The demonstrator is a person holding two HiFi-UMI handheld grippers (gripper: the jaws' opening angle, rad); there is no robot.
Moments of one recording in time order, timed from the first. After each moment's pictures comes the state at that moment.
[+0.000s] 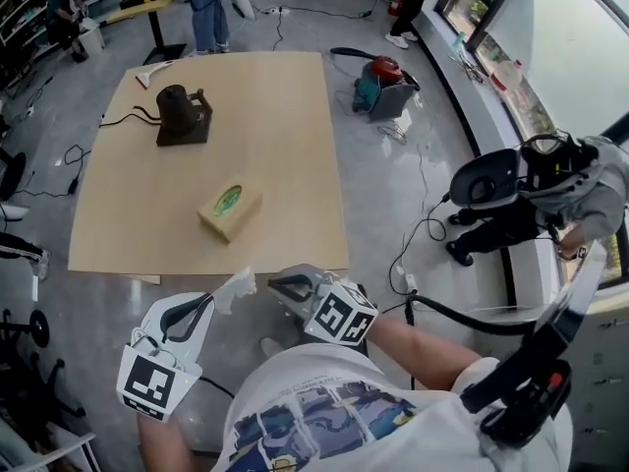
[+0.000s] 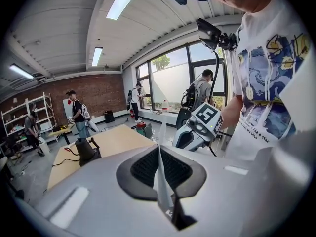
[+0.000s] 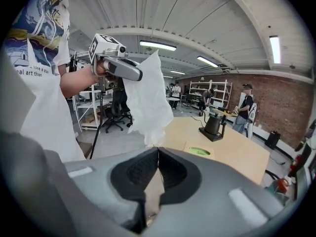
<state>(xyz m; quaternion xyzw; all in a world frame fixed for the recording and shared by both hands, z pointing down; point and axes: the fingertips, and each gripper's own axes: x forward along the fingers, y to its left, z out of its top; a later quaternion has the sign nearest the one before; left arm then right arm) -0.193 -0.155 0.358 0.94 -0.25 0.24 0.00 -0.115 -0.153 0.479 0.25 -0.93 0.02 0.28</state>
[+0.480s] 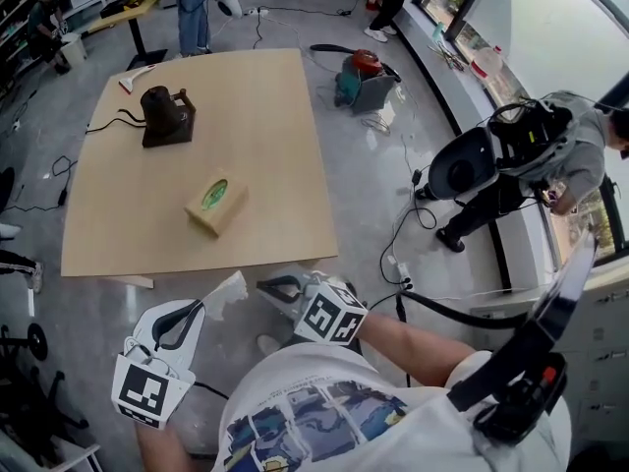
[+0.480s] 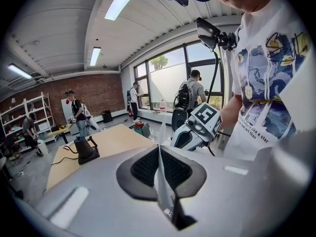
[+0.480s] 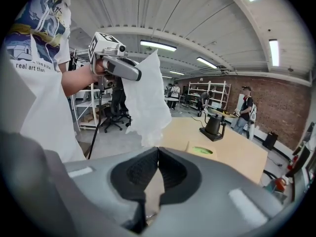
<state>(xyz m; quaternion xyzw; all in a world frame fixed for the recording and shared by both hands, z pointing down) -0.201 -0.121 0.359 0.94 -0.24 0.24 0.01 -0.124 -0.122 0.479 0.27 -0.92 0.02 0.28</state>
